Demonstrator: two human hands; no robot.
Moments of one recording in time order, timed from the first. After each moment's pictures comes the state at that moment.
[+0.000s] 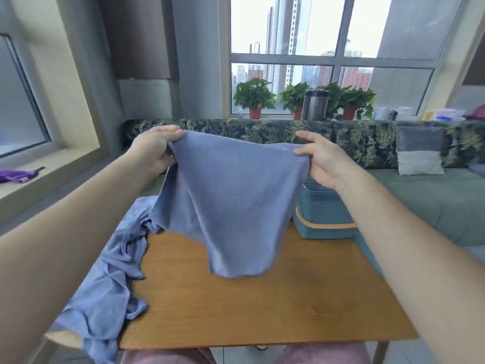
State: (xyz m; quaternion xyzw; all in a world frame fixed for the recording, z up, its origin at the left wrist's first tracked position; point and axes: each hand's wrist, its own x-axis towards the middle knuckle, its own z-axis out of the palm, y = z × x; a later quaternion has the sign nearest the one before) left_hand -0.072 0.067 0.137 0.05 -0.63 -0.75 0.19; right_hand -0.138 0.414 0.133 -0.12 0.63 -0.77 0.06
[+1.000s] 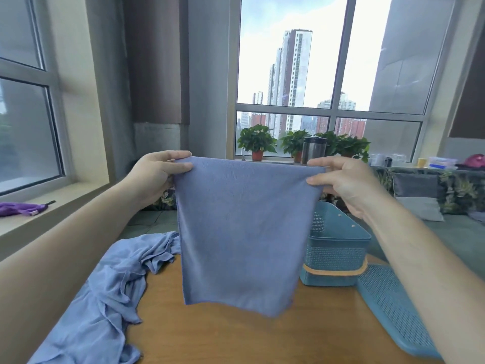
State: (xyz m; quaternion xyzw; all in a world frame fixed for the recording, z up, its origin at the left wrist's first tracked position) left_hand -0.012 0.077 0.186 -0.02 -0.69 -0.68 0.24; right_hand -0.091 0.445 0.196 -0.20 0.73 -0.65 -0.11
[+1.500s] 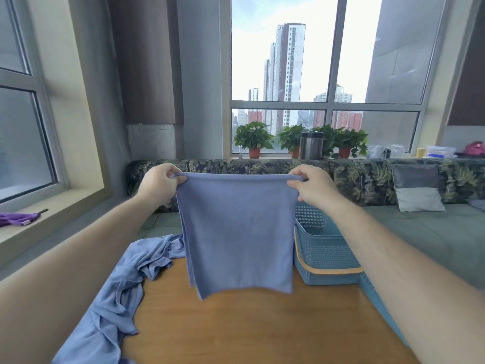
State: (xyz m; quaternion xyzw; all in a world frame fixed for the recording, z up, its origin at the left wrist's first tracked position) left_hand -0.093 0.054 0.156 0.11 -0.87 -0.34 0.33; right_hand -0.161 0.413 0.161 -0.18 0.86 -0.43 -0.18
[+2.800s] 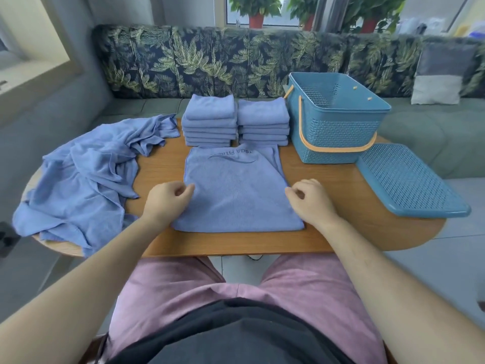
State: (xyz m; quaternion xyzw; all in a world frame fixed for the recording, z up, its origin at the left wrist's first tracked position) left_hand 0.014 0.102 -0.143 0.13 -0.93 -0.31 0.16; right_hand -0.082 0.449 -0.140 -0.19 0.93 -0.31 -0.10
